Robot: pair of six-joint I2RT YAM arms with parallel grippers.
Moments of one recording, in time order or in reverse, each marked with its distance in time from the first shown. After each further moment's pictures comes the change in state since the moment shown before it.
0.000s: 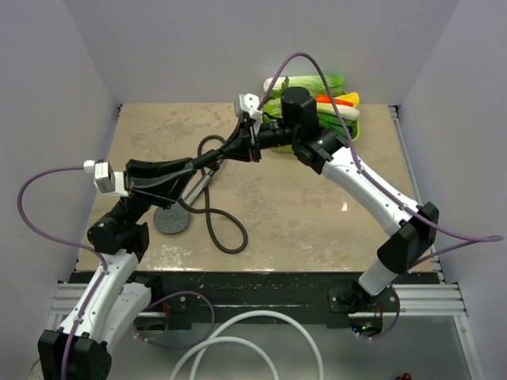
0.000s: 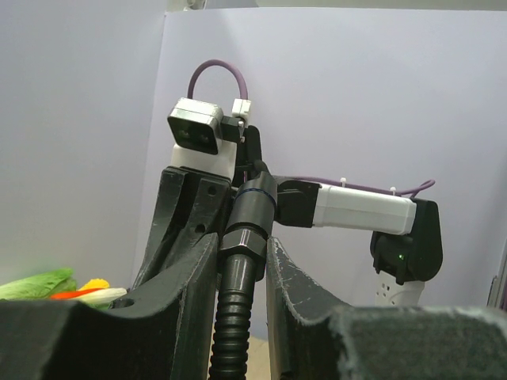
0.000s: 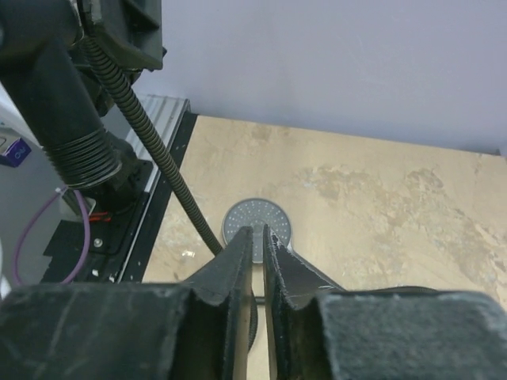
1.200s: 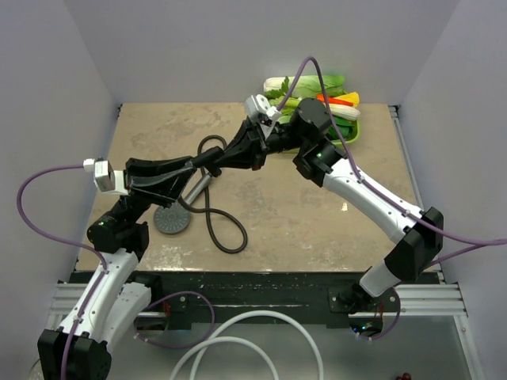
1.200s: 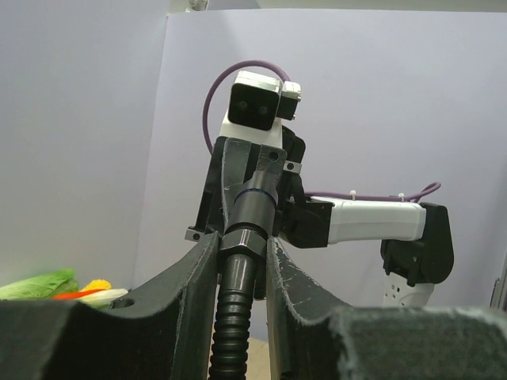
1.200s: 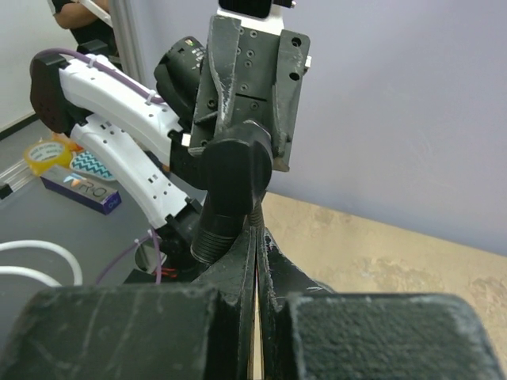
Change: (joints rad) left arm 0.000 0.006 0.012 -0.011 -0.005 0.006; right arm 0.041 -0.068 -0.168 0.571 -0.182 0.425
